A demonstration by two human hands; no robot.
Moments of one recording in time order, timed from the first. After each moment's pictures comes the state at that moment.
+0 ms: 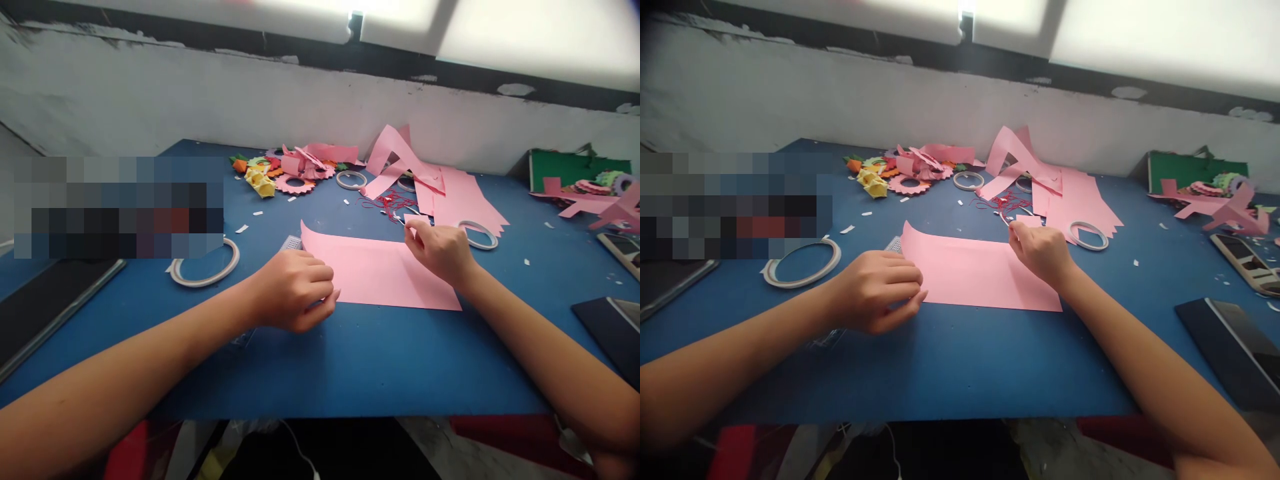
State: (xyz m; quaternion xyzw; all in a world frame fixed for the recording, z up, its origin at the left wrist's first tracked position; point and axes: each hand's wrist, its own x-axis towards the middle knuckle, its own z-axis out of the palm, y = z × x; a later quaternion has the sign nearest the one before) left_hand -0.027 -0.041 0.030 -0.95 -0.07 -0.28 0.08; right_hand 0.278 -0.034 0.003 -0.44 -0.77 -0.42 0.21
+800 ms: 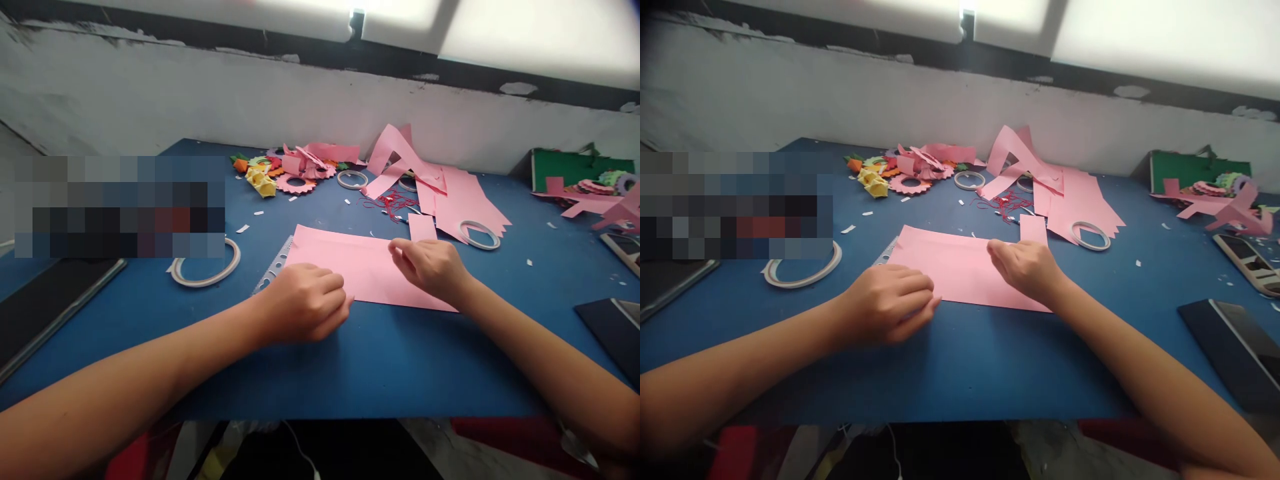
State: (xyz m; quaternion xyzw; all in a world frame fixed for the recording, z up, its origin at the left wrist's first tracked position) left_hand -0.017 -0.060 0.022 -0.95 -0.11 -0.29 0.09; right_hand 0.245 -0.061 0.014 -0.33 -0.85 -0.32 0.24
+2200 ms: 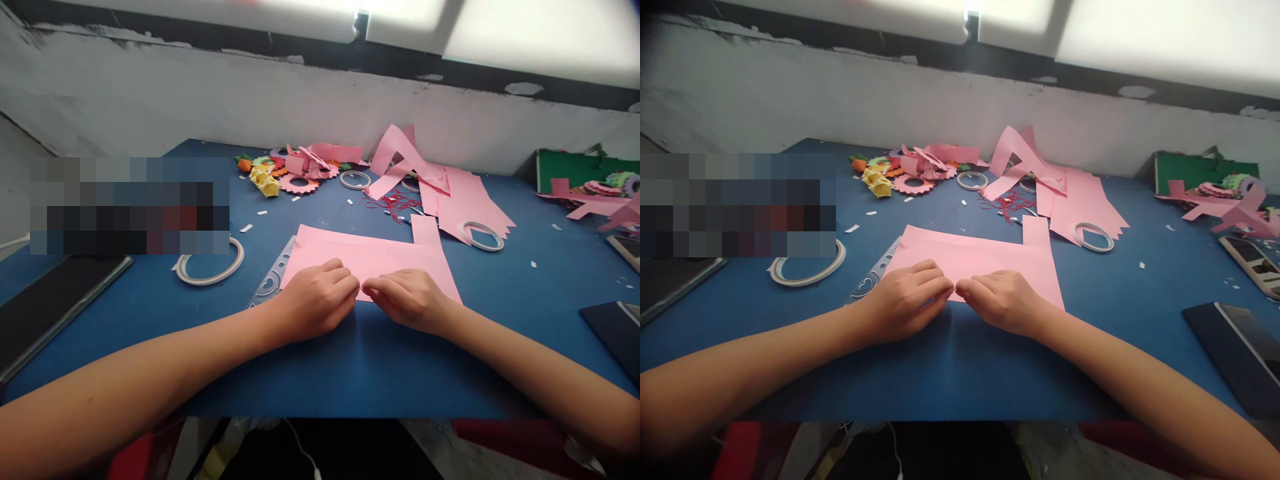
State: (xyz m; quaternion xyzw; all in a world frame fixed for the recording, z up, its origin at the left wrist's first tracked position) left_hand -0.007 -0.058 0.007 -0.95 -0.17 -0.27 -0.01; right_hand 0.204 -0.089 0.005 -0.28 -0.91 -0.13 0.29
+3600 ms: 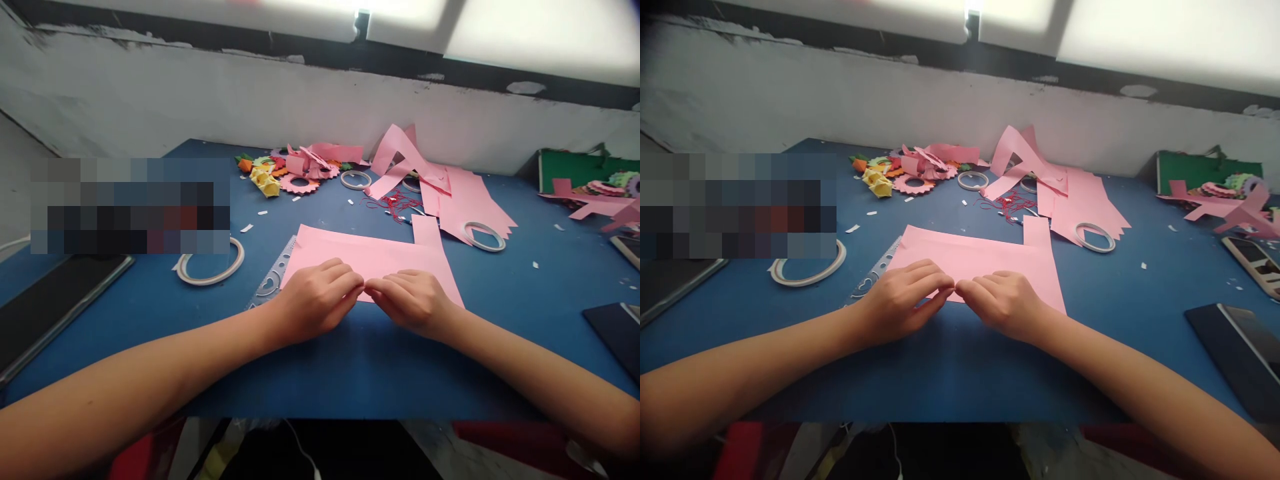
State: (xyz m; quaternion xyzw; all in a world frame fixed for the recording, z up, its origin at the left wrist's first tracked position) left_hand -0.006 -0.058 0.005 -0.92 -0.16 -0.35 -0.05; right_hand 0.203 -0.094 0.007 -0.29 -0.90 -0.17 0.29
